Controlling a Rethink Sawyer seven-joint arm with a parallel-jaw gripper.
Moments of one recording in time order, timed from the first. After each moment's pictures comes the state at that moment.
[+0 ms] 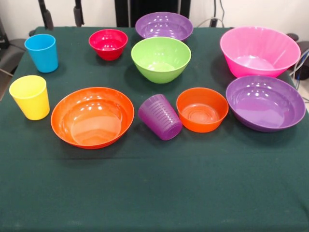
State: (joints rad) arm -0.80 -0.81 0.51 1.59 -0.47 0.91 1.32
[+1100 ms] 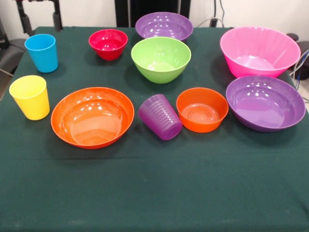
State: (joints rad) arm -0.86 -0.79 0.53 1.56 -0.54 0.91 1.32
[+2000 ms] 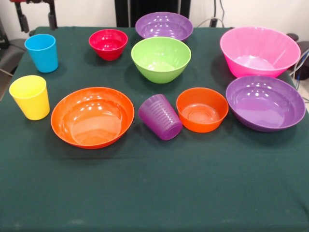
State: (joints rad) arm -0.91 -0.79 0.53 1.65 -0.62 0.88 1.32
